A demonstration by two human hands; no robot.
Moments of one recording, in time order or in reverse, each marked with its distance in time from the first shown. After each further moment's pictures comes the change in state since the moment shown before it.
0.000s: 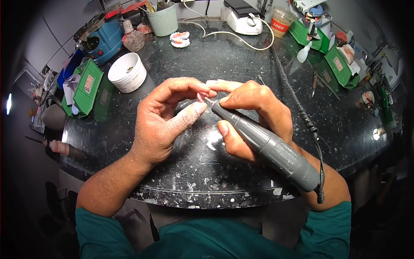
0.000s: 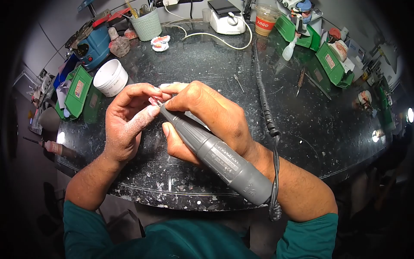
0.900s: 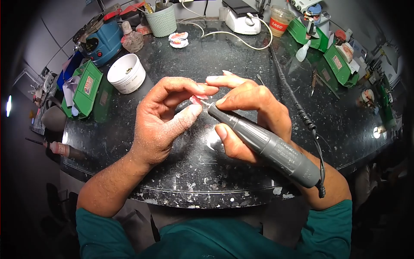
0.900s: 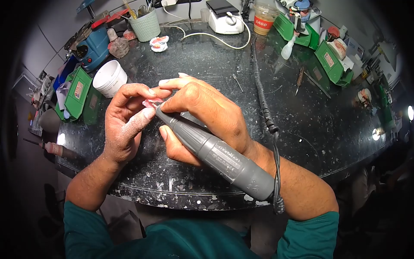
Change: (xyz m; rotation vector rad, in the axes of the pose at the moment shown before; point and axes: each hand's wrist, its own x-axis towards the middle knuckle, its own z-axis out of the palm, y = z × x) left_hand -0.001 -0.003 -0.003 -0.109 -0.039 0.038; right_hand 0.001 0.006 -0.007 -0.032 -0.117 -0.097
